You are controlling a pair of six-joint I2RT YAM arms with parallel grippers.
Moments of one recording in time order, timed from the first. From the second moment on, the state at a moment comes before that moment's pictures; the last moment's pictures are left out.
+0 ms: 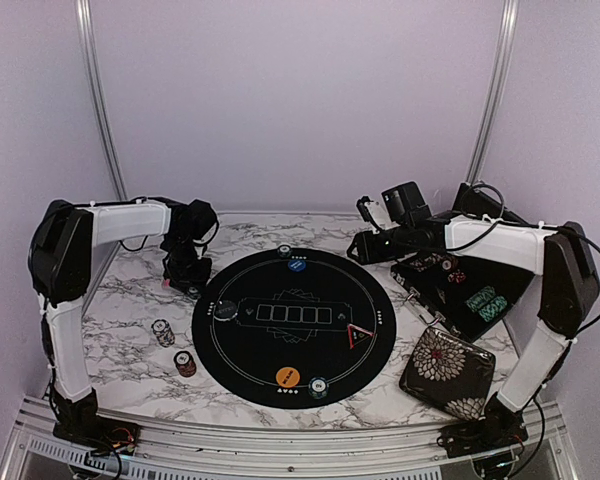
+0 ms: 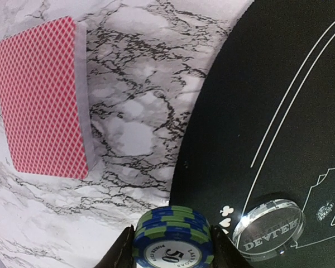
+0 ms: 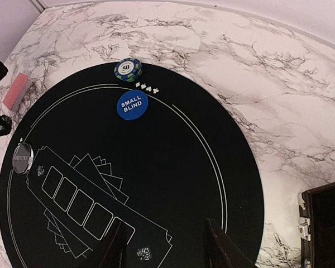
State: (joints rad) left arm -0.45 2.02 1.54 -0.97 -0.09 -0.38; right arm 0.52 1.70 1.25 -0.31 -0.12 0.21
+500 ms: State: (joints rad) left arm -0.47 2.15 1.66 -0.99 -0.08 -0.38; right arm 0.52 1.70 1.25 -0.31 -0.13 0.21
